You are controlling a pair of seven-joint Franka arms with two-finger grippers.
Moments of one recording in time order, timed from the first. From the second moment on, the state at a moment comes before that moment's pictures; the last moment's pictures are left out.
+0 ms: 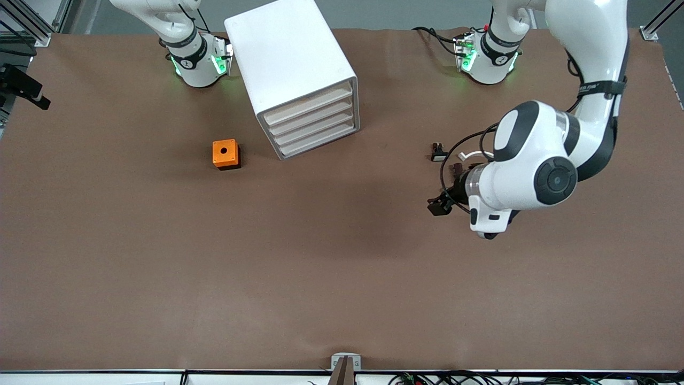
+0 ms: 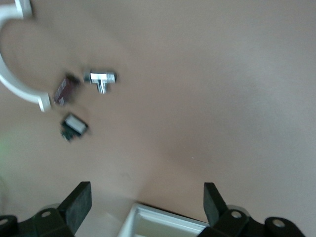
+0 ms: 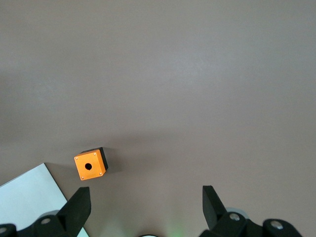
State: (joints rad) left arm -0.25 0.49 -0.13 -1.45 -0.29 1.70 -1.16; right arm -0.04 -0.25 -0.14 -1.79 -0.01 1.55 -0.08
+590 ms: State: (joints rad) left arm -0.31 0.65 -0.13 -1.42 -0.57 1.59 -1.82; right arm -0.04 -0.25 -0.14 -1.79 -0.01 1.55 -0.08
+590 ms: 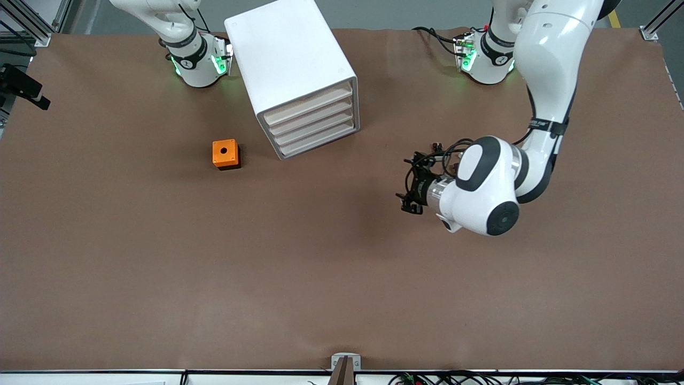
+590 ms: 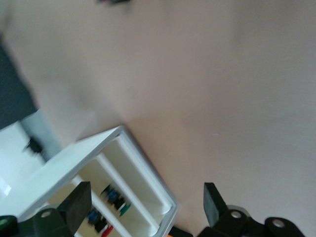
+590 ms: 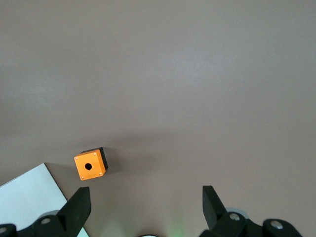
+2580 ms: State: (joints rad) left arm -0.58 0.83 -0.15 -1.43 -1.03 1.27 -2.32; right arm -0.04 -0.23 -0.14 -1.79 -0.04 1.53 -0.07
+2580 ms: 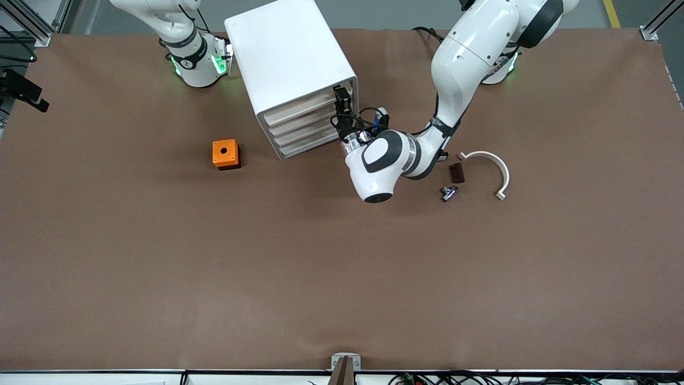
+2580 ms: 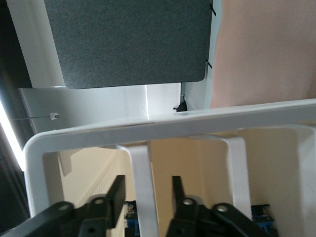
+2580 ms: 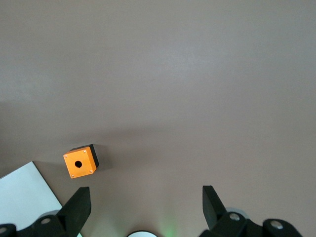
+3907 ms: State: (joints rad) left arm -0.48 0.84 -0.14 -1.43 -1.06 1.28 -2.33; right arm -0.04 0.01 -0.14 -1.72 -0.04 1.53 -0.07
